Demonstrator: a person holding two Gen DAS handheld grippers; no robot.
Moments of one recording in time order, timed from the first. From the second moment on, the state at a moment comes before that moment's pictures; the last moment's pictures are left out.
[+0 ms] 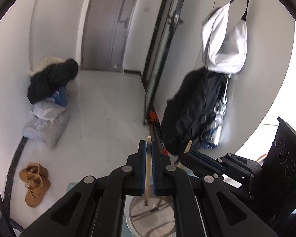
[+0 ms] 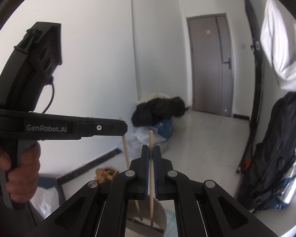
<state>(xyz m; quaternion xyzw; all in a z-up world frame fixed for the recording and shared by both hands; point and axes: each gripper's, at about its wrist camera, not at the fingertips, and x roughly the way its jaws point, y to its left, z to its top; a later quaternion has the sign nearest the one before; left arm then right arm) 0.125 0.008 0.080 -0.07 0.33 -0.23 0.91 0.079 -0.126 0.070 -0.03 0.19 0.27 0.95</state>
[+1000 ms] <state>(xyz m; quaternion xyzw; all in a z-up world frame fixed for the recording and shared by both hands) 0.028 0.025 0.105 -0.05 0.27 -0.08 0.96 -0.030 -0.171 0.095 0.06 0.16 0.16 0.97</state>
